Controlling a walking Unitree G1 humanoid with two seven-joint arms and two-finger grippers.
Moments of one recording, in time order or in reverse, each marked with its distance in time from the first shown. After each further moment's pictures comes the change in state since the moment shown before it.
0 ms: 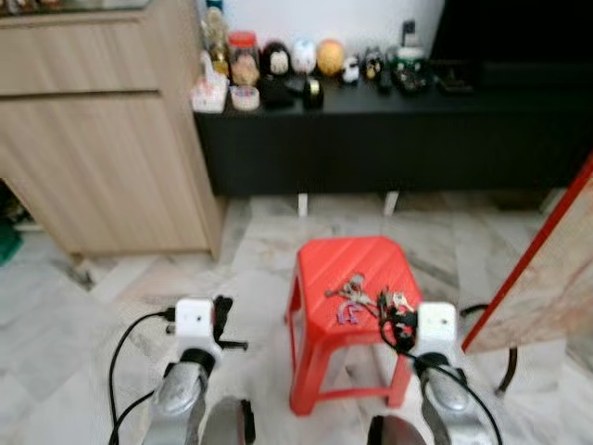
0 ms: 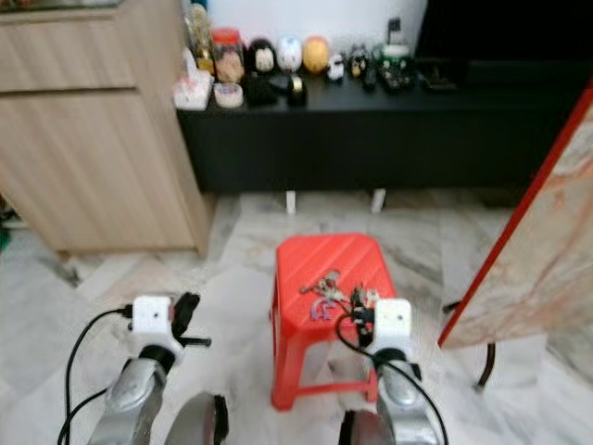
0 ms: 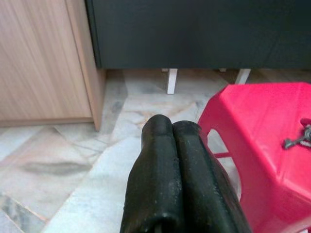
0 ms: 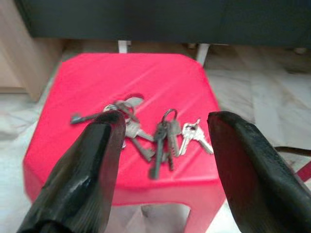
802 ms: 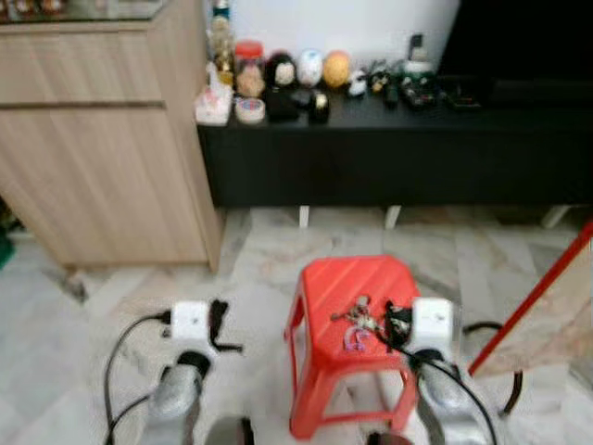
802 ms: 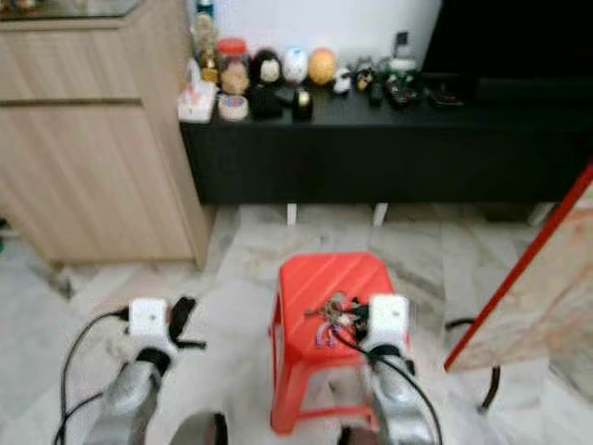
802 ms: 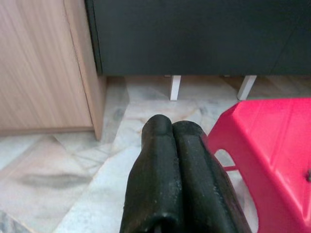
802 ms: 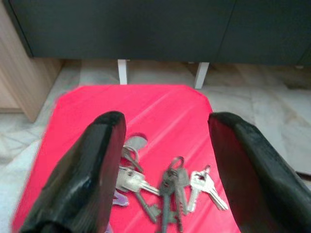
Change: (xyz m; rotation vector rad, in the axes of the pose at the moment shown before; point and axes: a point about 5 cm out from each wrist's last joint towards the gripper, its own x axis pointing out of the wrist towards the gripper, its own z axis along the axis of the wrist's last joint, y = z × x) left arm 0.000 0.002 -0.002 -0.009 0.011 0.003; right arm 0.004 -0.001 0.006 -0.006 -0.031 -0.015
